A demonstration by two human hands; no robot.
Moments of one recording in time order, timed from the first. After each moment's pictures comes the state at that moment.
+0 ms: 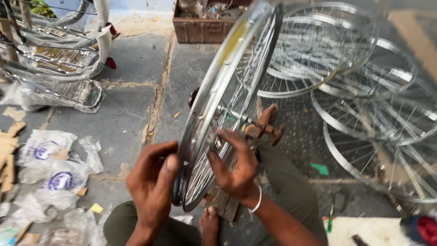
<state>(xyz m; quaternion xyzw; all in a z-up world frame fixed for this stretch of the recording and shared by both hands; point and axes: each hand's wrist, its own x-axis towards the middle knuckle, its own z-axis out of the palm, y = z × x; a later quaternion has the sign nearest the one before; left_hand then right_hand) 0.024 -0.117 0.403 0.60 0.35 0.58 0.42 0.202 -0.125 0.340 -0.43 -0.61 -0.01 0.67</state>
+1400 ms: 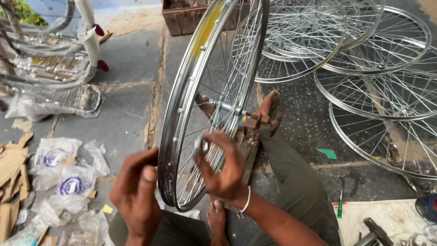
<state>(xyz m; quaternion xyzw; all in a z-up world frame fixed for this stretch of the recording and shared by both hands) 0.035 -0.122 0.414 0.61 0.41 0.57 0.37 0.195 -0.124 0.324 -0.46 -0.57 0.00 0.68</state>
